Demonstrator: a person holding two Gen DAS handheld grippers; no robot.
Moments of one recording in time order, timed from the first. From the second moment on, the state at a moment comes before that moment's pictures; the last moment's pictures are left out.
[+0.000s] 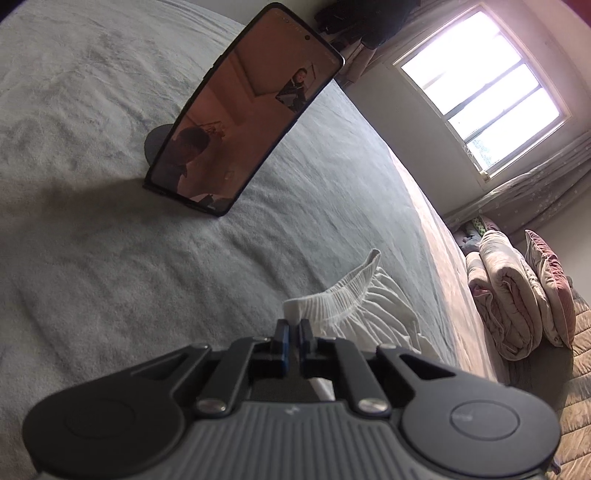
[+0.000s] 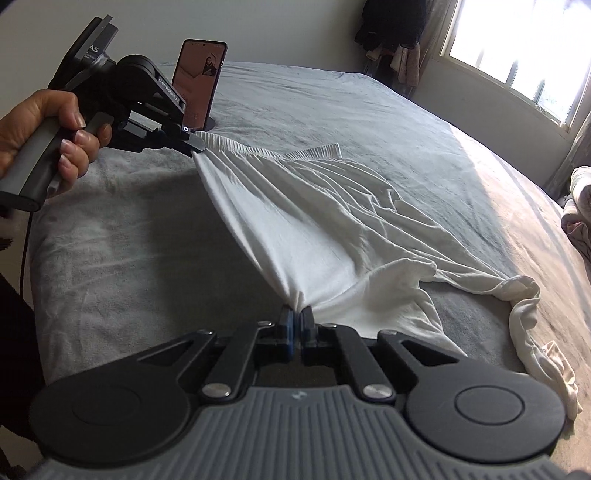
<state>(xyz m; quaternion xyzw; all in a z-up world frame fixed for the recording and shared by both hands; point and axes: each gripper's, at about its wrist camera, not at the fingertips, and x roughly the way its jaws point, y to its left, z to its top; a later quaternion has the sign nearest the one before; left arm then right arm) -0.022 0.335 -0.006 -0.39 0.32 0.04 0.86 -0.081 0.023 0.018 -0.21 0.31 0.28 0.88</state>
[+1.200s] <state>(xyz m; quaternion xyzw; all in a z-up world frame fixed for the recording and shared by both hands) -0.013 0.237 0.021 -0.25 0.34 -0.03 0.91 -0.059 -0.094 0.018 0.01 0.34 0.21 0.92</state>
